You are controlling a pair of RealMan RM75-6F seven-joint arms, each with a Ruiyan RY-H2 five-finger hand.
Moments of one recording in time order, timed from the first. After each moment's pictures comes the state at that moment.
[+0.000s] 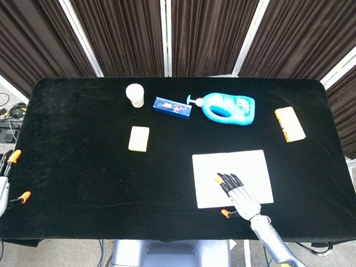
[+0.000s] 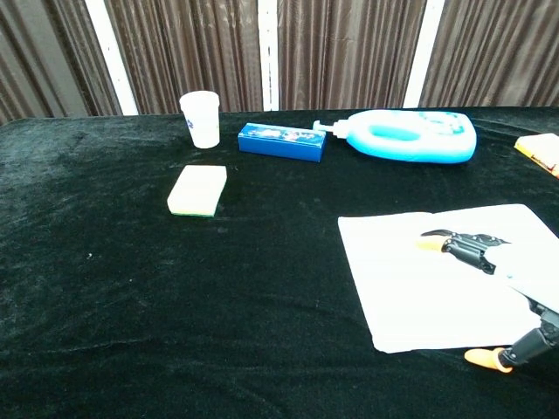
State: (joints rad) left arm -0.07 -1.11 -0.06 -1.66 1.39 1.48 0.20; right arm 0.33 -1.60 -0.04 -1.34 -1.64 1.19 0.02
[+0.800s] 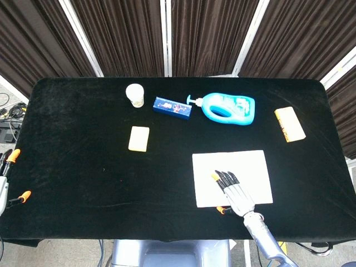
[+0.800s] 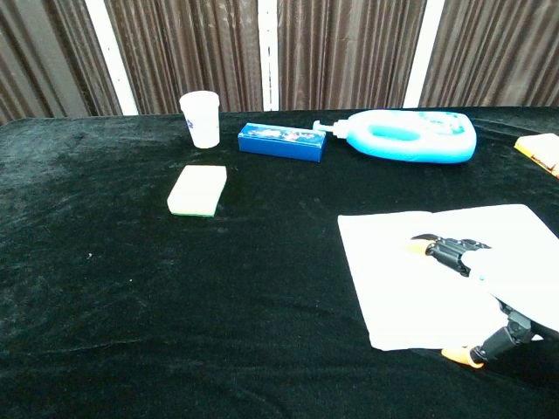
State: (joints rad) left arm -0.07 -1.11 -0.07 -1.67 1.40 1.49 0.16; right arm 0.34 -1.70 -0.01 -1.27 -1.55 1.15 -0.06
